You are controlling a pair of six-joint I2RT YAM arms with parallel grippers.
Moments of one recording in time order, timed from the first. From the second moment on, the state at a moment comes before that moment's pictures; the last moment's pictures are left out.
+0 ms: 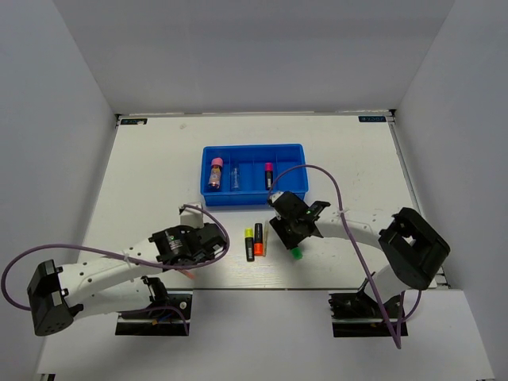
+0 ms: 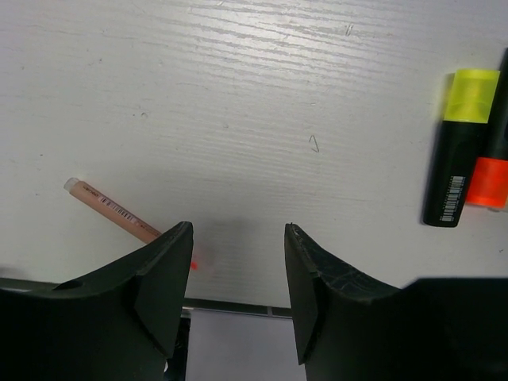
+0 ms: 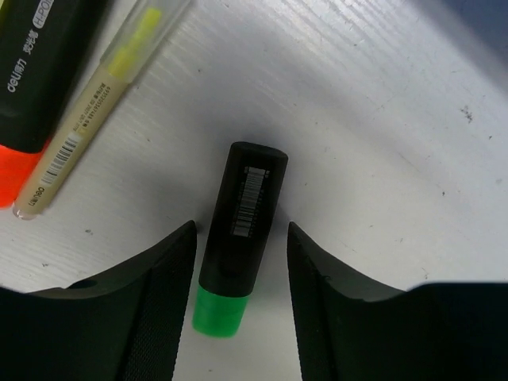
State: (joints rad) left arm -1.08 0.98 0.70 -0.97 -0.59 -1.10; right arm 0.88 1.53 0.81 -0.45 0.09 0.17
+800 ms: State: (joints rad) left arm -1.08 0.94 0.66 -0.96 -0.59 -1.11; right arm 0.88 1.49 0.88 -0.55 -0.02 0.06
